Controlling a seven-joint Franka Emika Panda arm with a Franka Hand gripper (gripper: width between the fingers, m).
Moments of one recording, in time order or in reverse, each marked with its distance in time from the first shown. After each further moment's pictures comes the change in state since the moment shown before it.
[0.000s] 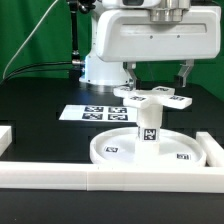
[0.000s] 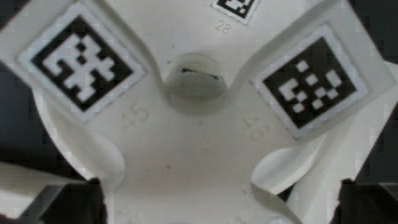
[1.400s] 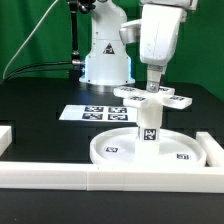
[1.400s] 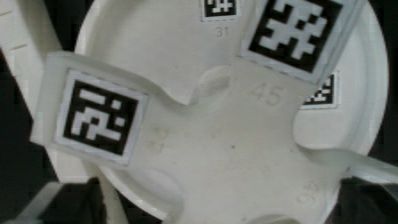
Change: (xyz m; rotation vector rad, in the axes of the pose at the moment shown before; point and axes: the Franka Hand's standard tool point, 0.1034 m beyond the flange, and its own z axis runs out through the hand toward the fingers) arm 0.001 0.007 -0.001 -0.059 -0.092 -0.992
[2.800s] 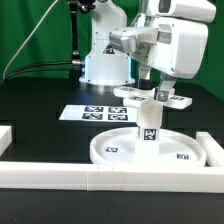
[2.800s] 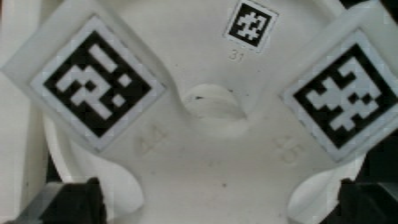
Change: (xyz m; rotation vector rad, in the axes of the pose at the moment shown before) arm -0.005 -0.008 0.015 0.000 -0.038 -0.465
